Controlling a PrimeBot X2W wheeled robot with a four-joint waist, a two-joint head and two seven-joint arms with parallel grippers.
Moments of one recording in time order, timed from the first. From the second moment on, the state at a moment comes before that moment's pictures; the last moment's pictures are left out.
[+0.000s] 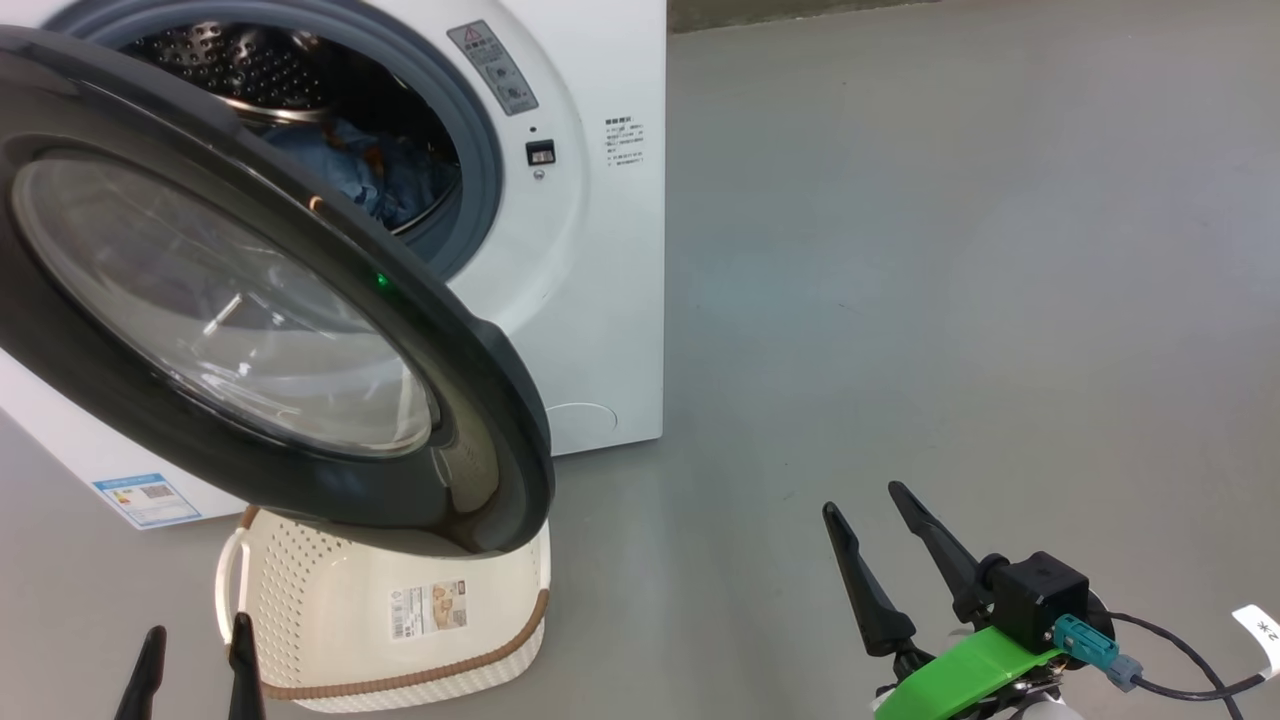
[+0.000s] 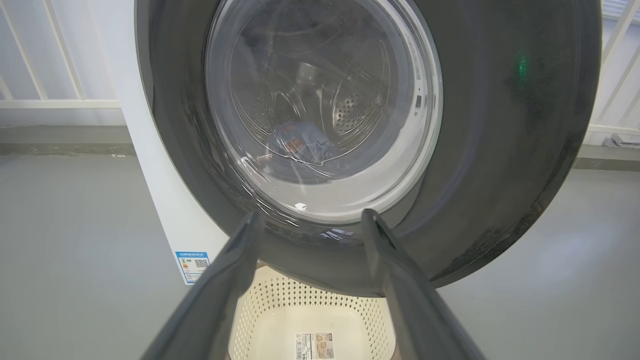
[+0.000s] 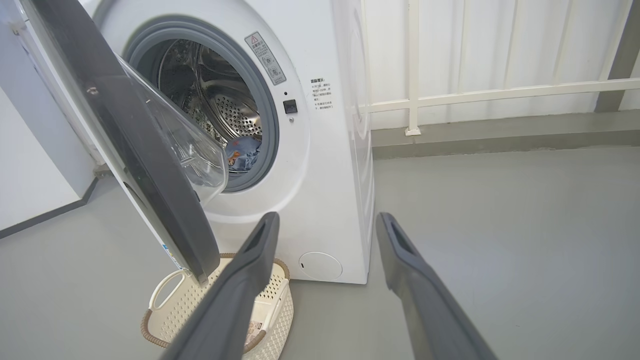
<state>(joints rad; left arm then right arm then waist) 0.14 0.05 0.13 0.08 -0.19 -0.12 -0.25 -0.10 -0.06 0.18 0.23 0.24 0.13 -0.25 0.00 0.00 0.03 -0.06</state>
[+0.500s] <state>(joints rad) 0.14 0.04 0.13 0.08 -0.20 -0.12 -0.25 -0.10 -0.06 0.18 0.23 0.24 0.13 -0.25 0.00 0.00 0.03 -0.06</state>
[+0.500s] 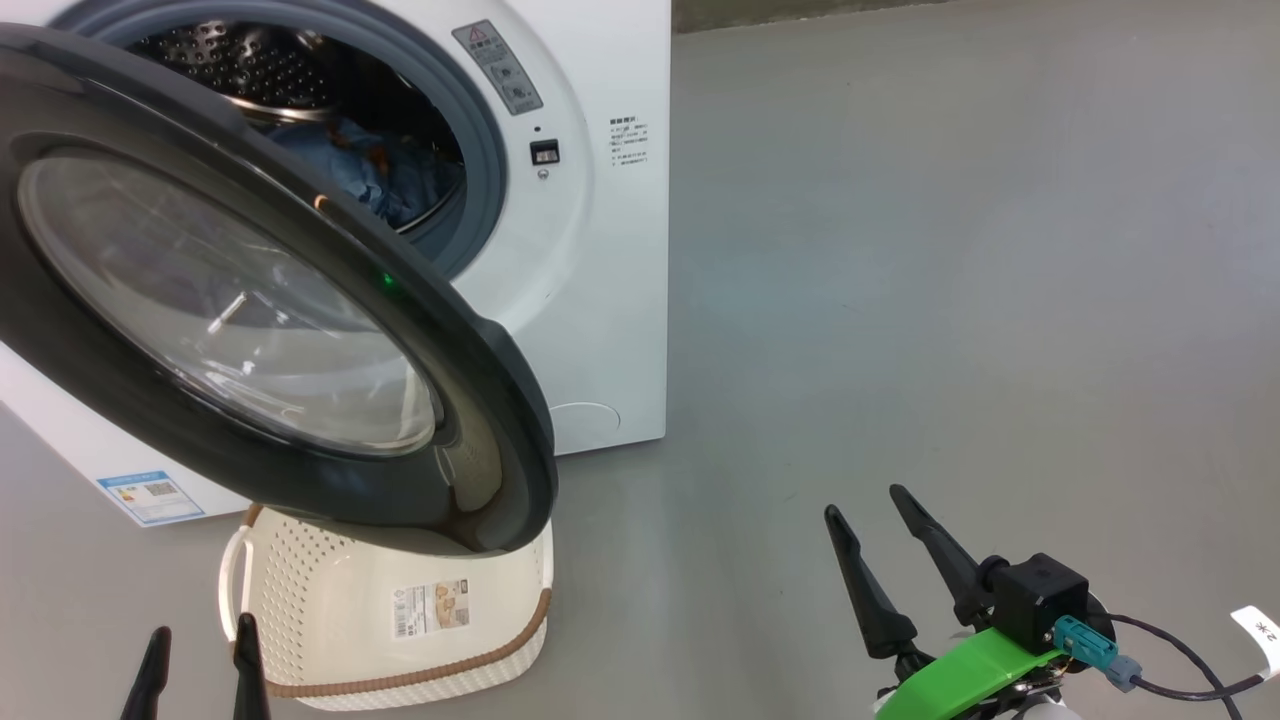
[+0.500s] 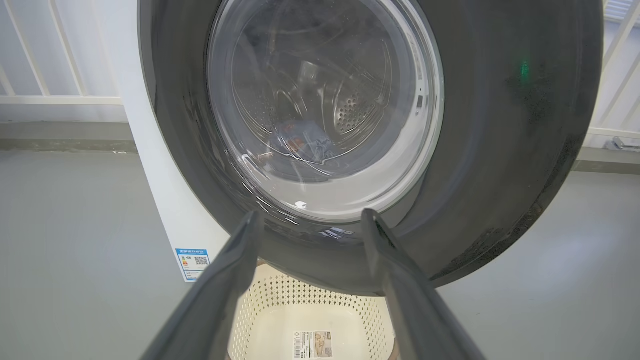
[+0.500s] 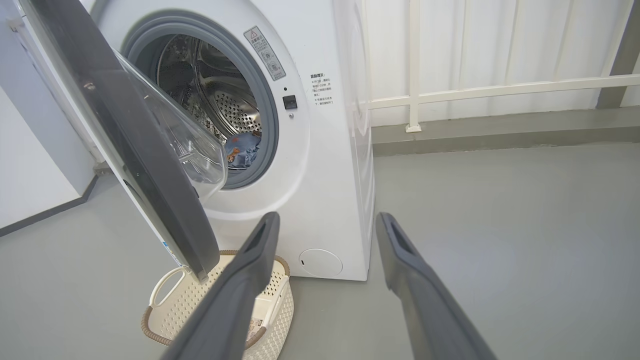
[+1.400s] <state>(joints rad) 0.13 0.04 0.12 0.05 -0.23 -0.12 -0.25 -0.17 -0.08 0.36 -0.26 0.21 0.13 -0.26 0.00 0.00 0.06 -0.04</state>
